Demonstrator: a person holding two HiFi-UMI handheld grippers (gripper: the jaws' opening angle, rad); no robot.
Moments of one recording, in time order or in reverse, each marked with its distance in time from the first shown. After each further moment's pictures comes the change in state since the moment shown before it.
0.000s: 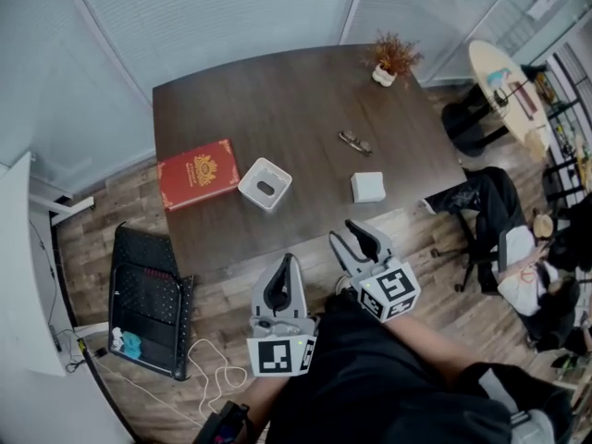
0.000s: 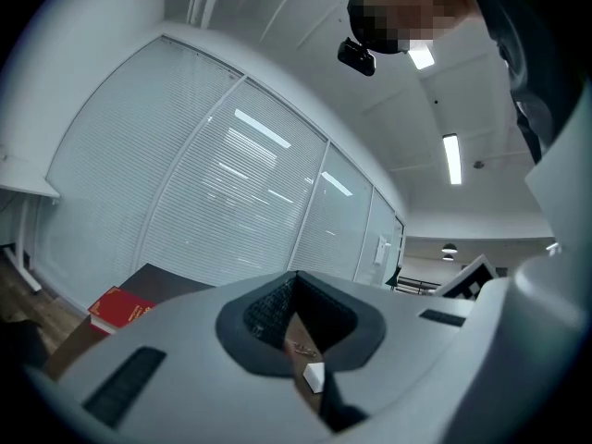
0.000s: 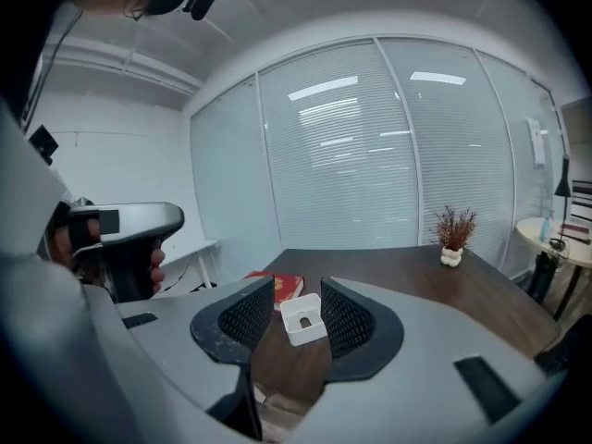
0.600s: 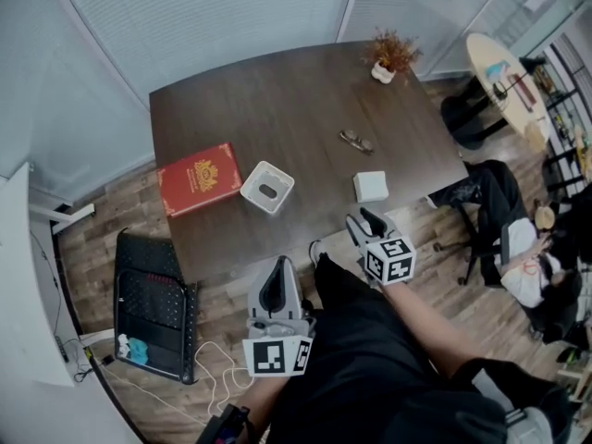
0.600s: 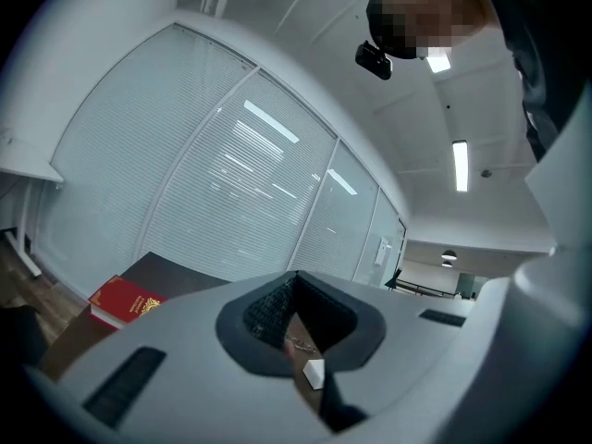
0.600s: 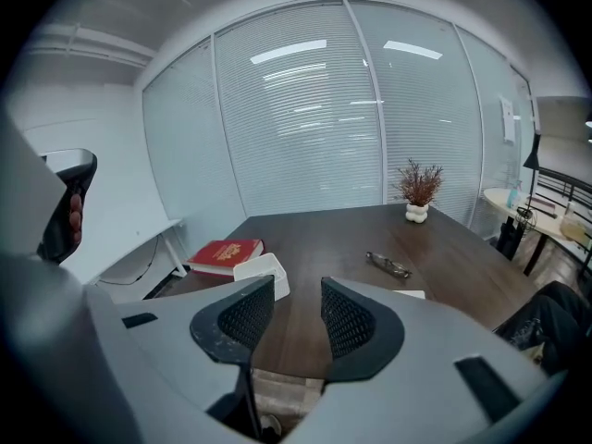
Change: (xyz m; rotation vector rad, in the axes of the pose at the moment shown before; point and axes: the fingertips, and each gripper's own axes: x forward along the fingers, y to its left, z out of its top) left arm 0.008 0.025 0.004 -0.038 0.010 0.004; right arm 0.037 -0.096 -0.089 0.106 0.204 -0.181
